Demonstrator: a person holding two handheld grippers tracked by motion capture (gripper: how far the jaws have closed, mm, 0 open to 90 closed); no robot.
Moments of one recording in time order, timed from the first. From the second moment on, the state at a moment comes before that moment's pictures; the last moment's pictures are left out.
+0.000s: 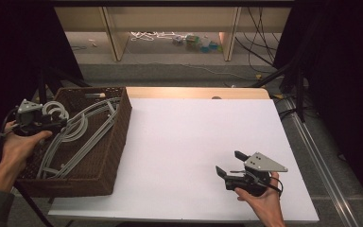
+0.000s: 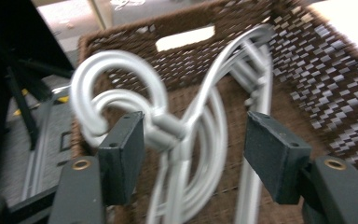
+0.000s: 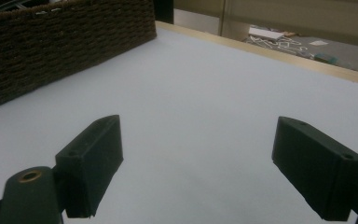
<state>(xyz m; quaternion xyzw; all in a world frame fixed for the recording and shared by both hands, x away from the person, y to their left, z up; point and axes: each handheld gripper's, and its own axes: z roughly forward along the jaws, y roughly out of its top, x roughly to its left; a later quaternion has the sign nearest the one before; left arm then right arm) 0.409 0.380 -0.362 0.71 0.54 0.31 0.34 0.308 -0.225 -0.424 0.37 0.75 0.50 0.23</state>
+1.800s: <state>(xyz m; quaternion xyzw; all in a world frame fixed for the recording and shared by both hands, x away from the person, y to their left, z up) 0.314 0.199 -0.393 0.69 0.37 0.23 0.57 0.301 -0.228 -0.422 0.36 0.72 0.53 0.25</state>
